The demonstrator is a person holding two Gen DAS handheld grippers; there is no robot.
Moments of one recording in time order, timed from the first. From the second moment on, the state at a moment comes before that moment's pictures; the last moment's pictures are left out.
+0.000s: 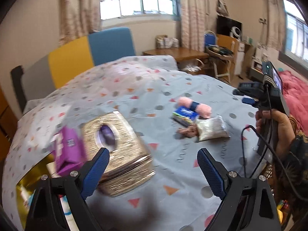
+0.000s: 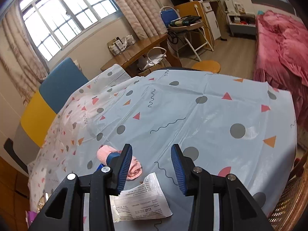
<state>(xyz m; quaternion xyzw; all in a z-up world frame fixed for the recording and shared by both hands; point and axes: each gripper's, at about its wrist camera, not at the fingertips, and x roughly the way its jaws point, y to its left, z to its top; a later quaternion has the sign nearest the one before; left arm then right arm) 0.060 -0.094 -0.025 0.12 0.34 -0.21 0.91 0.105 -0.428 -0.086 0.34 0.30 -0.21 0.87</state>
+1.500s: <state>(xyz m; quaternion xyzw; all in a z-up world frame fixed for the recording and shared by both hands) 0.121 -0.184 -0.167 0.08 0.52 -0.28 0.80 0.155 -0.406 -0.117 0.33 0.43 -0.07 0.84</state>
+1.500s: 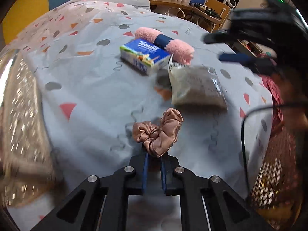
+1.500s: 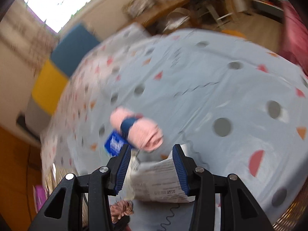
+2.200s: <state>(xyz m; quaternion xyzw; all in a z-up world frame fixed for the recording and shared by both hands) 0.102 -0.153 -0.168 0.04 0.52 -0.28 0.81 0.179 -0.321 -0.140 0.05 0.64 0.10 0.76</state>
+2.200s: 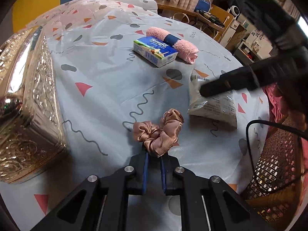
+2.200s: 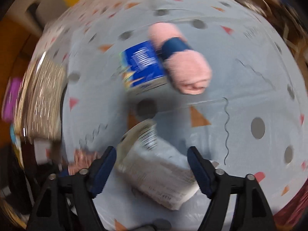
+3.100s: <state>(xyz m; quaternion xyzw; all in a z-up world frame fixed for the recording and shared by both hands) 0.114 -0.145 -0.116 0.01 0.48 -0.29 0.83 0.185 -0.292 -0.160 0.00 0.65 0.00 0.76</state>
